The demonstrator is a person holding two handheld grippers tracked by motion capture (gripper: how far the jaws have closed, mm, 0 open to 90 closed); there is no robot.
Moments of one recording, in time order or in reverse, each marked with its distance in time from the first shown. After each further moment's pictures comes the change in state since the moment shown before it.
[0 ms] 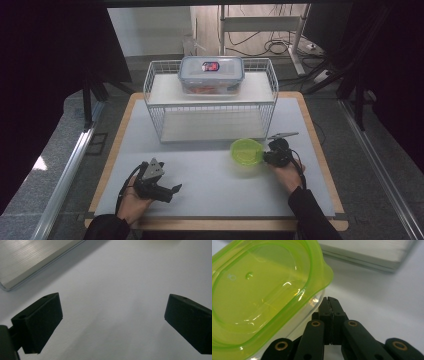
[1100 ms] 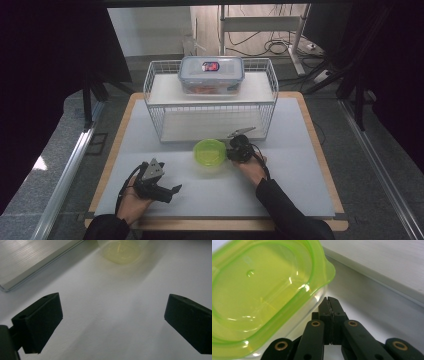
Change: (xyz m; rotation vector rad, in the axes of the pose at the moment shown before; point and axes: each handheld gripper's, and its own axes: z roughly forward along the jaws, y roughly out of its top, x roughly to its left) left arm 0.000 0.000 -0.001 -0.004 -0.008 0.004; right arm 0.075 0.041 0.069 0.011 0.144 -0.174
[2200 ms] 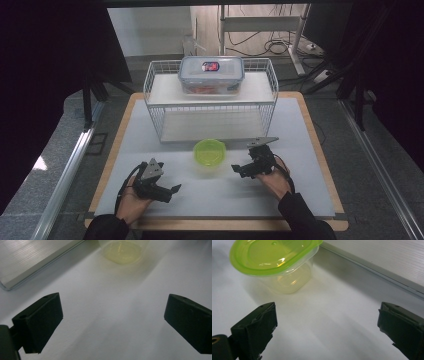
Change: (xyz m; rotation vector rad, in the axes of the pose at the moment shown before) left arm 0.001 -0.001 -0.001 0.000 0.002 -0.010; right arm 0.006 -0.036 -0.068 -0.050 -0.068 -0.045
